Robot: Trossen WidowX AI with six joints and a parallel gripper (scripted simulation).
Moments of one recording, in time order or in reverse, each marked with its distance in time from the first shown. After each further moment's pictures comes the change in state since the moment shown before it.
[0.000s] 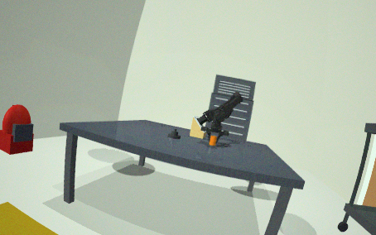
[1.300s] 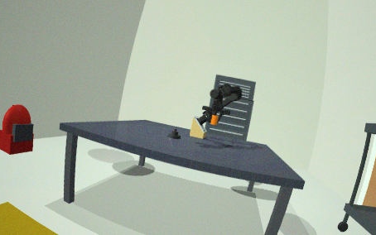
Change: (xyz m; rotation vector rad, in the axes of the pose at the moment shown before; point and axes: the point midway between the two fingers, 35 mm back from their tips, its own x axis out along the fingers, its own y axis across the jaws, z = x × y) arm -0.135 -0.018 -0.001 0.001 0.007 -0.012
